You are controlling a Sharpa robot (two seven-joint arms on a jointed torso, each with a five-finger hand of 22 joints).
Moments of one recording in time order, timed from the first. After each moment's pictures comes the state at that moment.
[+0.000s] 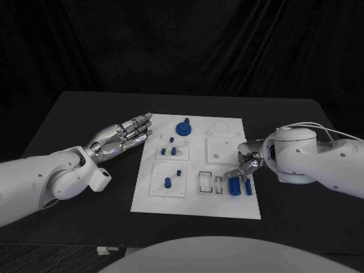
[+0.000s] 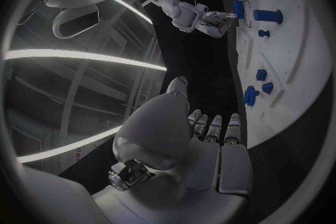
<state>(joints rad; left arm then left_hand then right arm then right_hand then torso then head) 1.11 -1.00 -0.21 1.47 -0.39 0.14 0.67 1.51 0.22 -0.20 0.26 0.50 0.11 0.05 0.02 0.02 0.00 0.01 0.00 0.00 0.00 0.09 0.00 0.00 0.16 0.00 0.19 0.00 0.01 1.25 -0.90 -0.21 1.74 -1.34 0.22 -0.62 0.83 -0.13 0.13 0.30 0.11 1.33 0.00 0.23 0.32 1.47 -0.07 1.57 1.31 1.47 -0.13 1.57 1.31 0.02 1.47 -0.02 1.57 1.31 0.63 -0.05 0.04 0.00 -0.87</state>
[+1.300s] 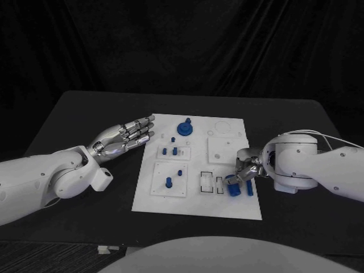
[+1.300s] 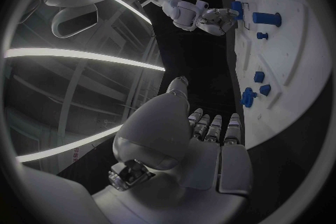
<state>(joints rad) 1.11 -1.00 -0.21 1.47 -0.39 0.14 0.65 1.51 0.22 -0.20 0.25 0.50 0.14 0.09 0.02 0.02 0.00 0.06 0.00 0.00 0.00 0.07 0.00 0.00 0.16 0.00 0.19 0.00 0.01 1.22 -0.90 -0.21 1.74 -1.14 0.15 -0.62 1.03 -0.08 0.19 0.20 0.72 1.16 0.03 0.21 0.46 1.46 -0.03 1.57 1.31 1.47 -0.09 1.57 1.31 0.02 1.47 0.02 1.57 1.31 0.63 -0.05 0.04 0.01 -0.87</state>
